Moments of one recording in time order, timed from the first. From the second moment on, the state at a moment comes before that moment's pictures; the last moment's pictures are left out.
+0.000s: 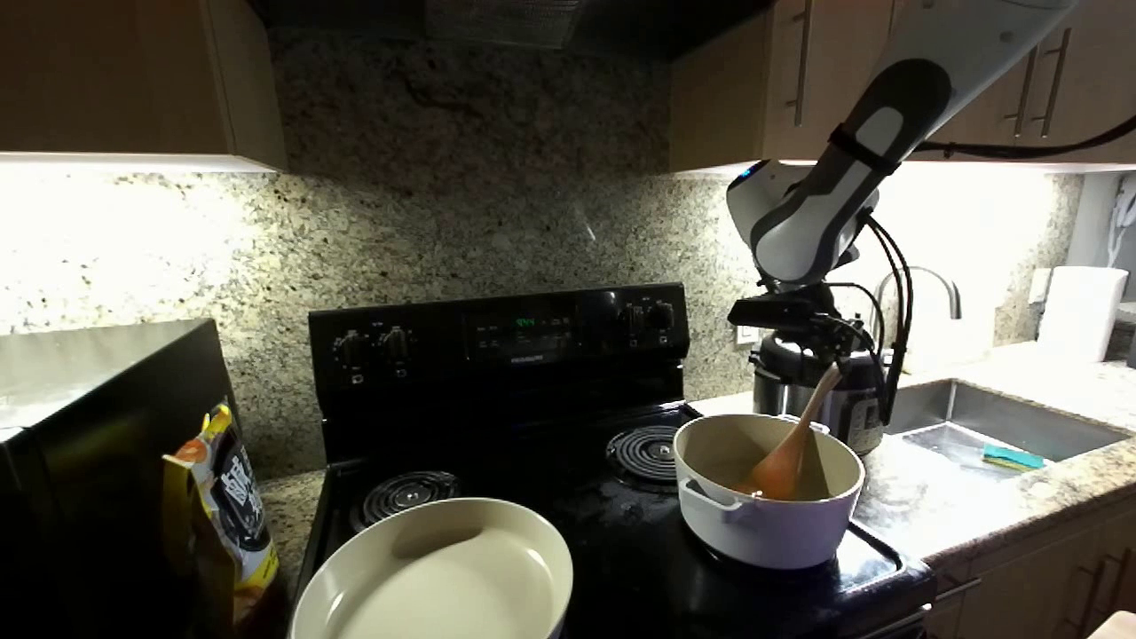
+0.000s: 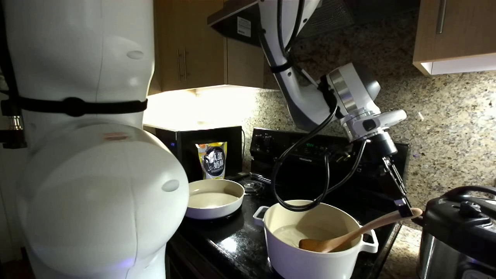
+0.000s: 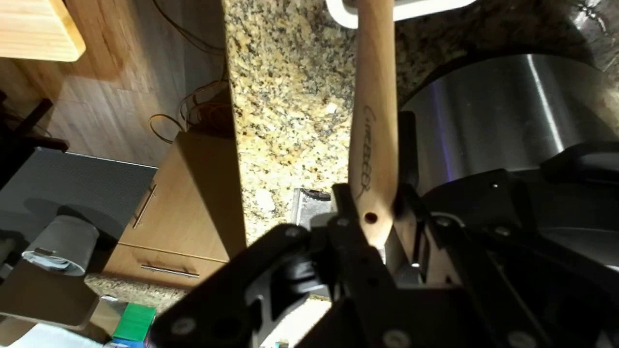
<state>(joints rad) -0.14 0.04 -0.19 -2.29 -0.72 2.23 1.72</state>
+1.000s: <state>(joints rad) -0.09 0.04 -0.12 -2.29 -0.79 2.21 1.73</state>
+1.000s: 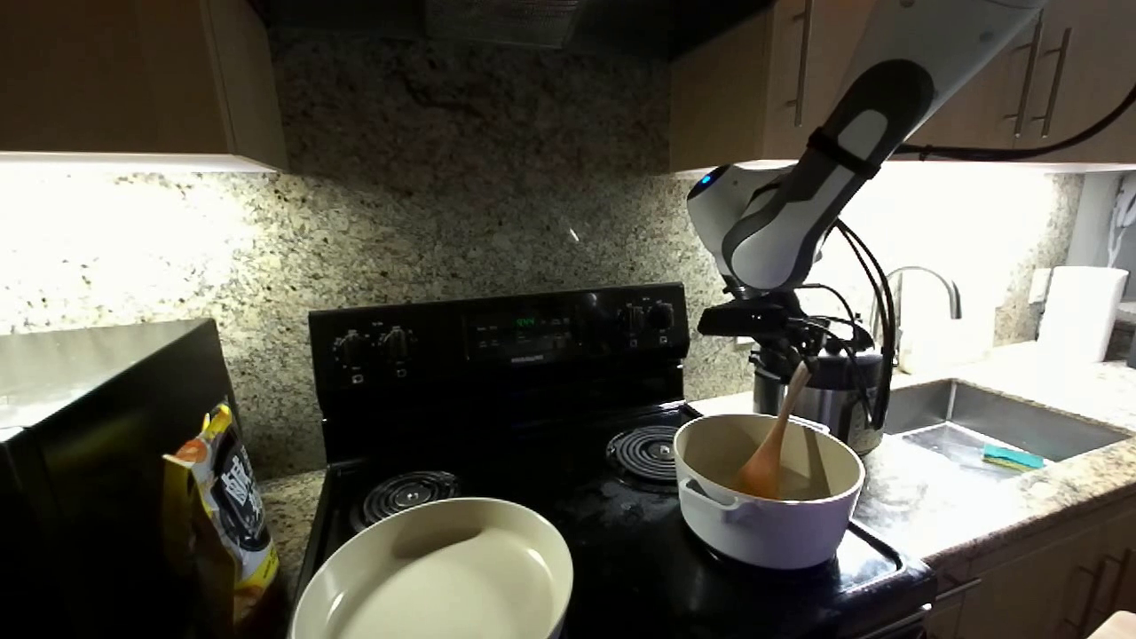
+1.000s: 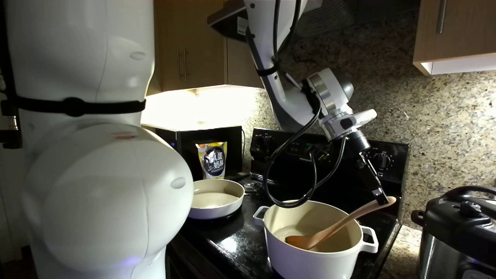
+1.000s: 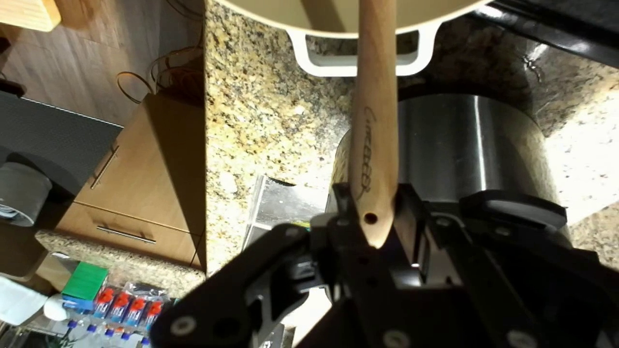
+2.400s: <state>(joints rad) -0.12 0.04 -0.16 -2.30 -0.79 2.19 1.89</state>
